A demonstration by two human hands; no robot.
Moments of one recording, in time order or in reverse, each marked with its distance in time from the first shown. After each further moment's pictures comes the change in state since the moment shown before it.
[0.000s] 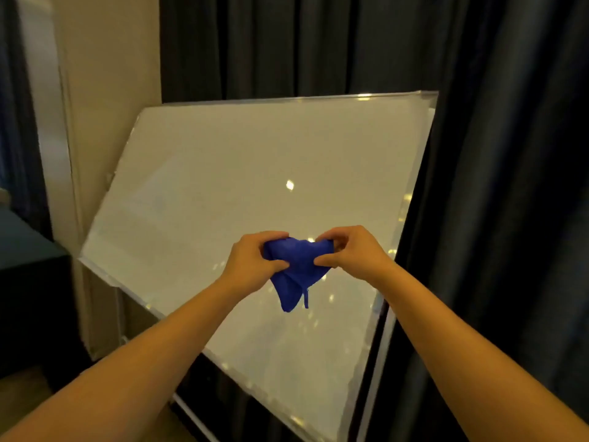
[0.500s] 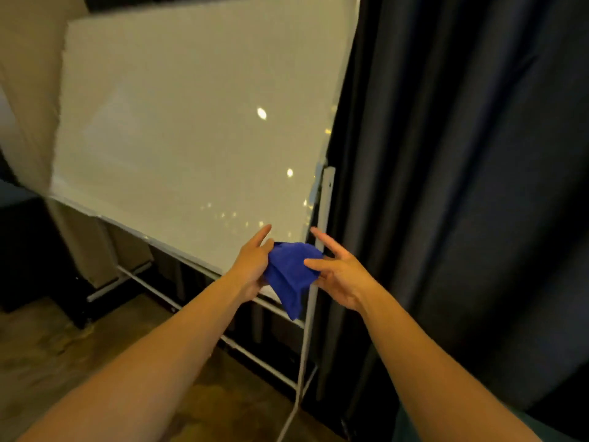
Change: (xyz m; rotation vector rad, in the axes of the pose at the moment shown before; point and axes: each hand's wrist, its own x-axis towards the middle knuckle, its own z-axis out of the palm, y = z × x) left_hand -0.175 0.009 0.155 -0.575 -0.069 -0.725; right_hand -0.243 0.118 0.010 1.057 -0.087 0.444
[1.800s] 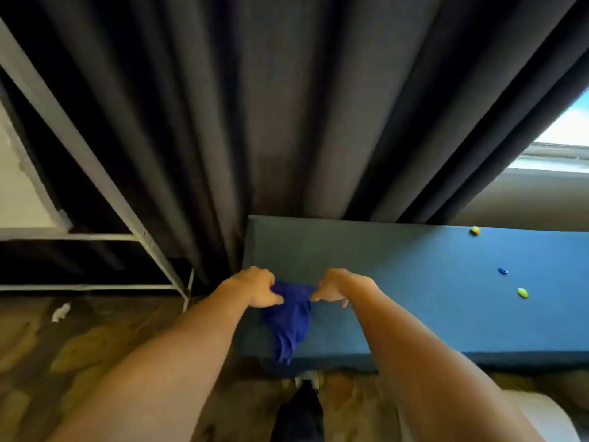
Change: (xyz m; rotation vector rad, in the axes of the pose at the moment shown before) left_hand -0.059 -0.301 0.253 1.711 -1.054 -0.059; right_hand -0.269 0.122 -0.290 -1.158 0.343 1.052
